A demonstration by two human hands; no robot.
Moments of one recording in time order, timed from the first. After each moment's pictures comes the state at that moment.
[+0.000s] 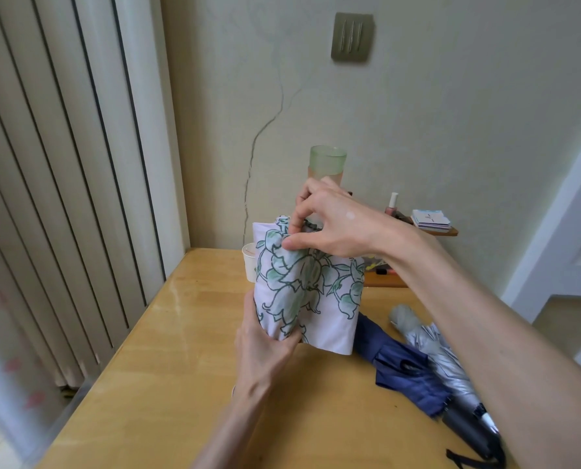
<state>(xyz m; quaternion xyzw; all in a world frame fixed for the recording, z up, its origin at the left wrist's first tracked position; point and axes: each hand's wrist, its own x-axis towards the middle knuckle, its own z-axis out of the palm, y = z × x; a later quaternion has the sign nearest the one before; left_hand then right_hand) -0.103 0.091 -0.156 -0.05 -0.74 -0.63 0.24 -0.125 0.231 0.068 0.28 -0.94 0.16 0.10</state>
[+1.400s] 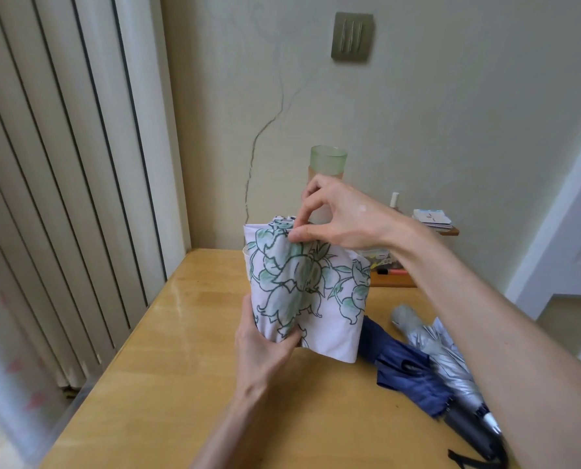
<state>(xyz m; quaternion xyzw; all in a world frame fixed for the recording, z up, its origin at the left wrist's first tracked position) -0.102 0.087 -0.158 -0.07 -0.70 -0.67 0.23 -0.140 0.245 0.066 0.29 -0.93 0.21 0.10</state>
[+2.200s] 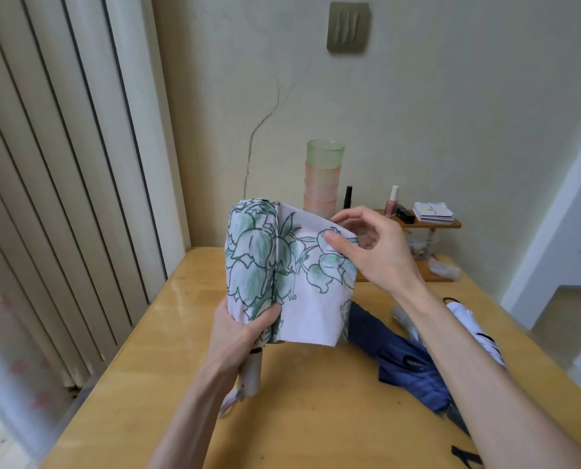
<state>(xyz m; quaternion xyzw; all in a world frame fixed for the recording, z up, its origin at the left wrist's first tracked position) -0.112 0.049 -0.139 -0.04 -0.66 -0.75 0.08 -0.142 0.289 -0.027 0.20 -0.80 0.50 0.26</state>
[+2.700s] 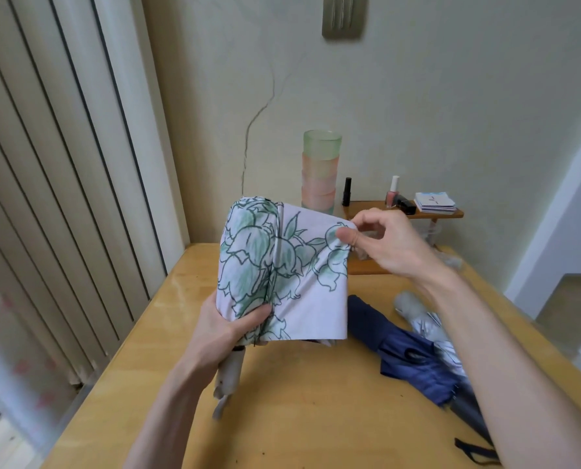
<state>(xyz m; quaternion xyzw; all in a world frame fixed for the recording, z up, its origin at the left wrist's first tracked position) -0.113 0.027 -0.132 -0.08 -0.67 -0.74 0.04 -0.143 0.313 -0.015 0.18 -0.83 0.51 0.15</state>
